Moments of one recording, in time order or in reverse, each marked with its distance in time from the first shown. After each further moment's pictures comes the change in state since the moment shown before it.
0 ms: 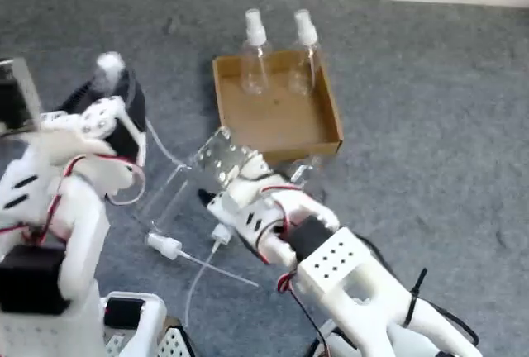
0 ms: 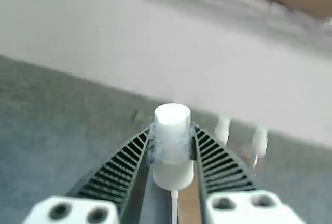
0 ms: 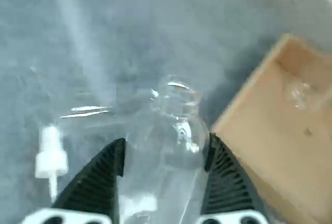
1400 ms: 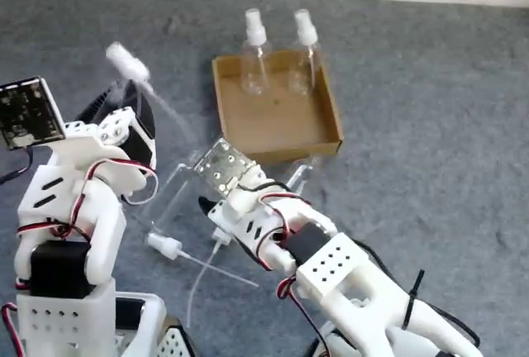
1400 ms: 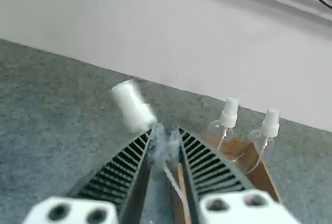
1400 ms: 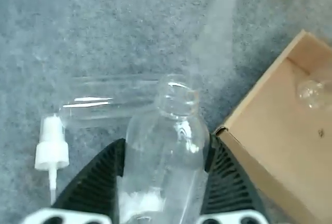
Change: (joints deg) left arm 0.6 -5.5 17.9 -10.4 1.1; right arm 0.4 -0.1 2.9 -2.6 1.9
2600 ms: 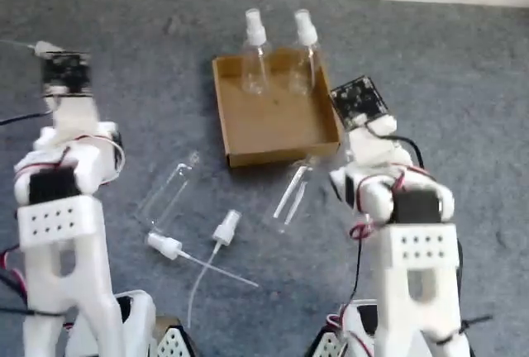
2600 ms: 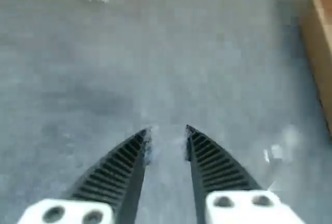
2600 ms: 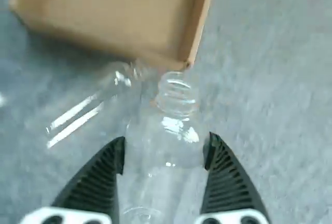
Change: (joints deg) left arm -16.4 25.7 3.6 4.0 -30.8; right arm 40.9 -2.8 -23.6 47.0 11.4
